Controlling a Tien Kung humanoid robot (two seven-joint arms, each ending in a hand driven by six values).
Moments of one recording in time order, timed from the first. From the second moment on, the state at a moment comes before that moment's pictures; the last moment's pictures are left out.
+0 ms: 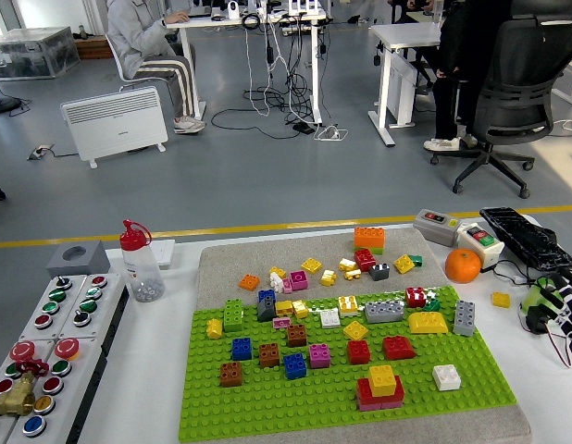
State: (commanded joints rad) left arm -0.10 0.01 -1.23 -0.18 1.01 0.24 0.21; right arm 0.03 -0.42 1.41 1.58 -0.69 -0.31 0.08
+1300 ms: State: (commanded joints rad) left arm -0.09 0.01 -1.22 -0.18 1.02 0.24 0.22; right arm 0.22 -0.58 1.05 1.54 -1.94 -0.06 -0.11
